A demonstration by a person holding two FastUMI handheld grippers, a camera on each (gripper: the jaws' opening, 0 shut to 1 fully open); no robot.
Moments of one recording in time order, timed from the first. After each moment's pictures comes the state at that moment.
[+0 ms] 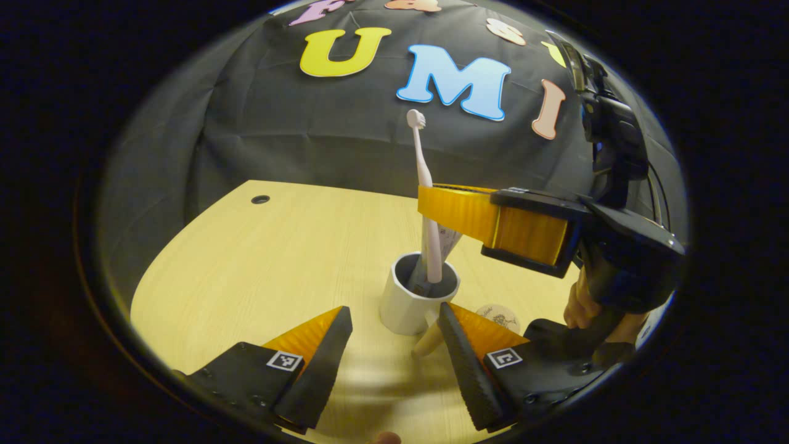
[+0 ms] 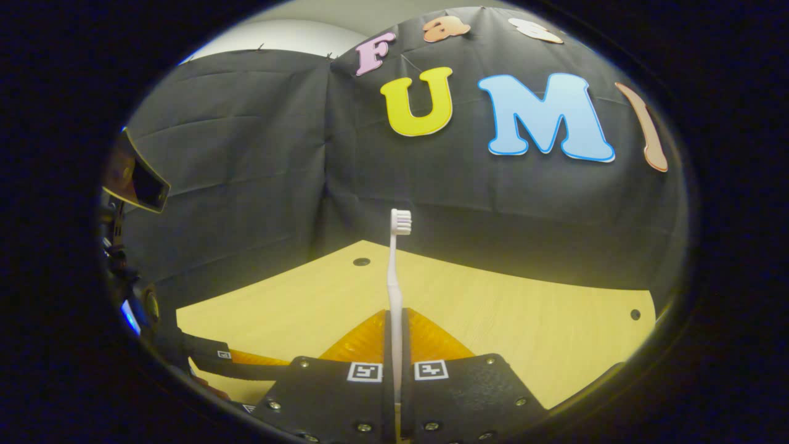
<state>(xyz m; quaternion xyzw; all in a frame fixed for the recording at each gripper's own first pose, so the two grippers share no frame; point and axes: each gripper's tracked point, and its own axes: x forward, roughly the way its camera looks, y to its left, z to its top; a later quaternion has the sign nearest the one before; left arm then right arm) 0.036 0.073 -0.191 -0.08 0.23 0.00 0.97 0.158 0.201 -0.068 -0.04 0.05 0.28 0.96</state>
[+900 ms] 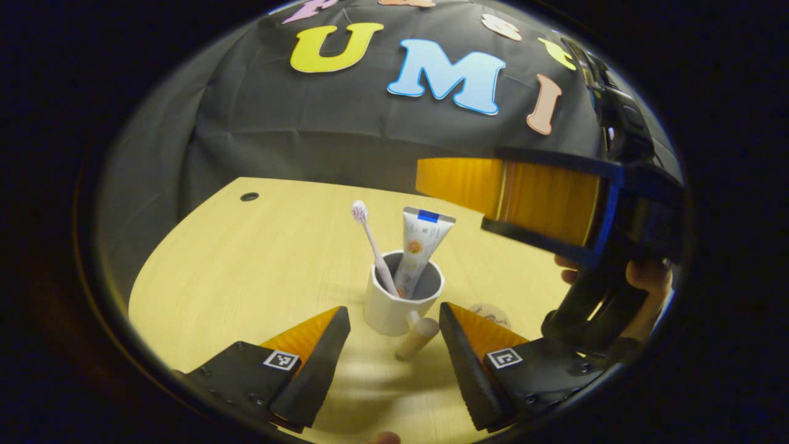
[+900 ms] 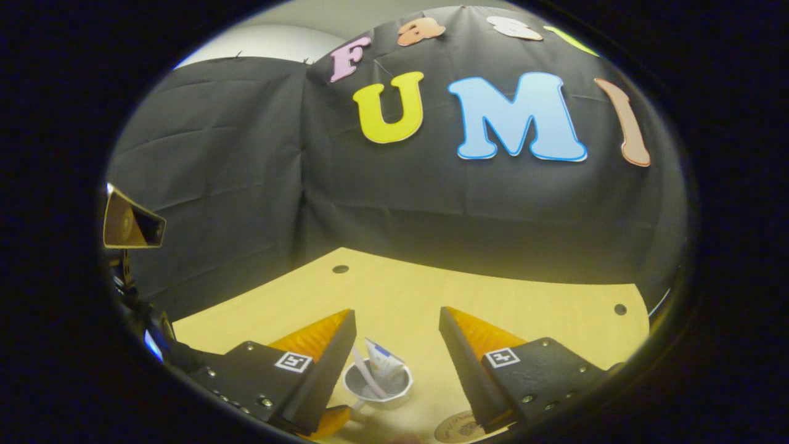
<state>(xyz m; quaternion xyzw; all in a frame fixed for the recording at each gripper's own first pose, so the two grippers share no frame) 0.047 0.051 -0.193 -0.08 0.25 -0.01 0.97 0.160 0.157 -0.043 0.00 0.05 0.23 0.97</state>
